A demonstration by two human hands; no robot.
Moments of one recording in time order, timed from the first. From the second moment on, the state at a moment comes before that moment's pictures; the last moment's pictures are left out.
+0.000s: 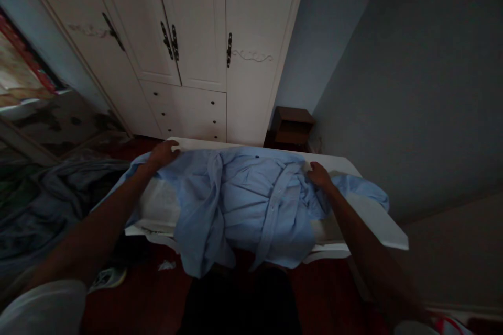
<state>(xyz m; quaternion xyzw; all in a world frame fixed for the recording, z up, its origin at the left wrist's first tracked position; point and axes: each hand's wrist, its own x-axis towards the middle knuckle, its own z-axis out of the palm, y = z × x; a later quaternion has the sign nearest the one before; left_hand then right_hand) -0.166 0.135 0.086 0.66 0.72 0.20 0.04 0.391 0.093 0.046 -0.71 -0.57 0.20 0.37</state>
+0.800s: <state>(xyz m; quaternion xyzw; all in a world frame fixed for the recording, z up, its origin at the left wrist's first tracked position) -0.066 0.196 0.054 0.70 0.65 0.25 0.15 0.386 0.146 0.034 -0.70 -0.56 0.27 0.35</state>
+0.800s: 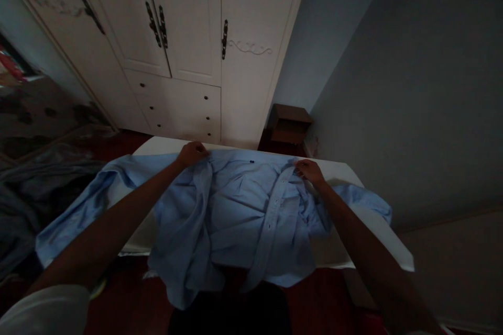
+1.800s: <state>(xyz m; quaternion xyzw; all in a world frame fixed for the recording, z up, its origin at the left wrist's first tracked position) 0.081 0.172 0.069 0.77 0.51 0.31 0.25 0.248 0.144 0.060 -0.52 -0.73 0.28 0.33</state>
